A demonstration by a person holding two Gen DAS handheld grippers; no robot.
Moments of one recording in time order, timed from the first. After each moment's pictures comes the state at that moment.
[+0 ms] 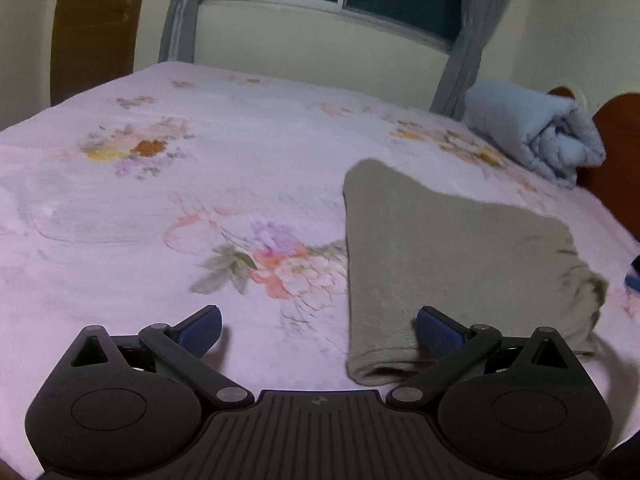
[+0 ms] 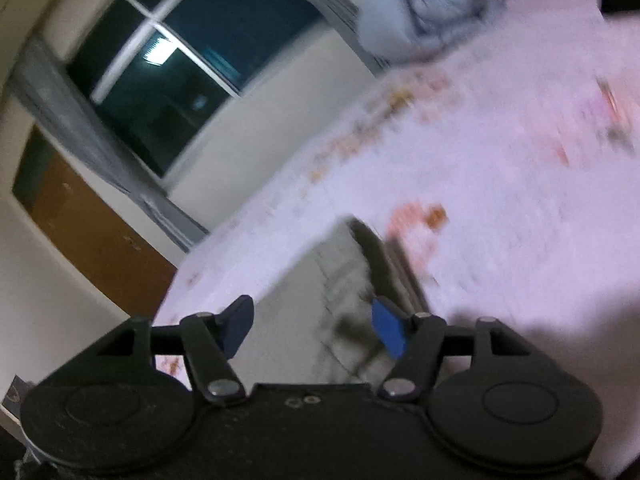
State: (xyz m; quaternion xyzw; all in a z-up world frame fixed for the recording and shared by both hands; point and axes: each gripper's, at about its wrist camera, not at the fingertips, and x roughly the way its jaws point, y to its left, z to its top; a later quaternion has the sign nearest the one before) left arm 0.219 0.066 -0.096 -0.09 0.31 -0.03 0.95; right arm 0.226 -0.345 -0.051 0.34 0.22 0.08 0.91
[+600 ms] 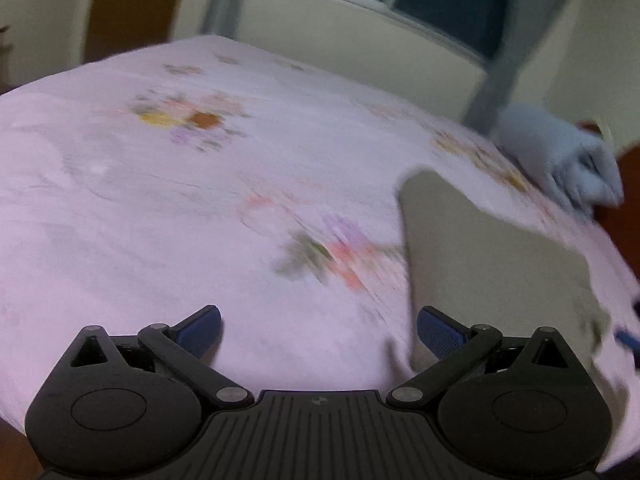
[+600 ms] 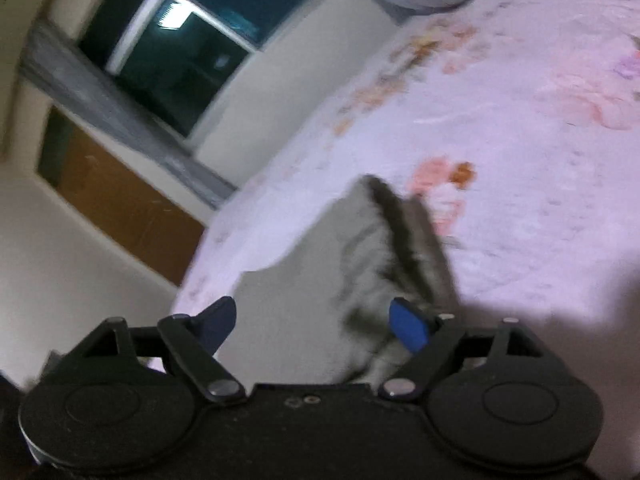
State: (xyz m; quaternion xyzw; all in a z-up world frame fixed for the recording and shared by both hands) left arm 0.200 0.115 -0.100 -0.15 0.33 -0.02 0.93; right arm 0.242 -0.357 -0.071 0.37 0.29 0.15 0.87
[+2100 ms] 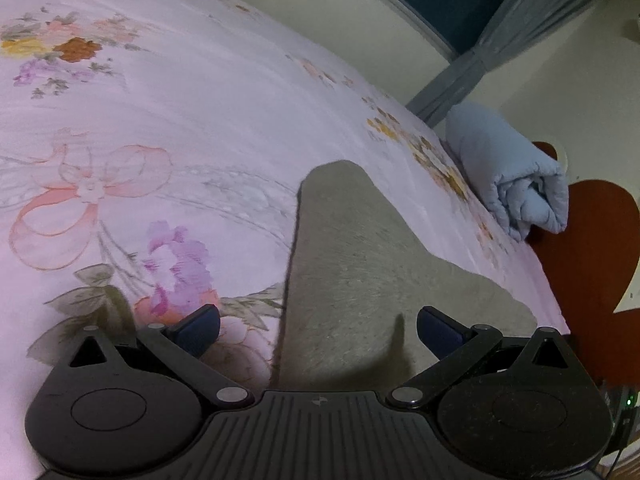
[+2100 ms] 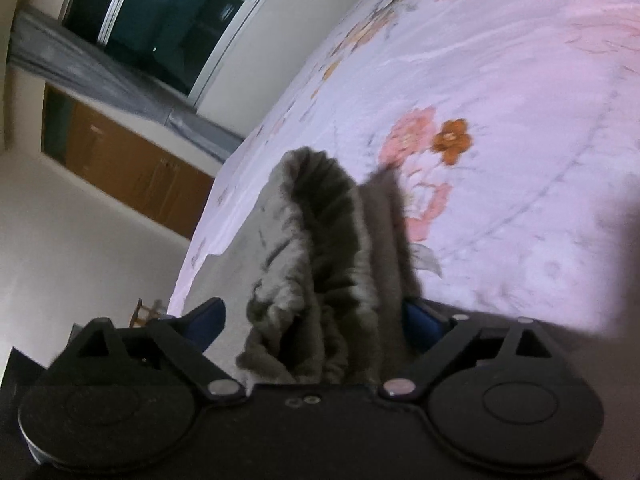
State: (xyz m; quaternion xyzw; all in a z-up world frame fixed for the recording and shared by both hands) left arm 0.332 0.073 -0.118 -0.27 0.36 -0.12 0.88; right arm 0.332 -0.399 -0.129 0.38 0.36 0.21 0.82
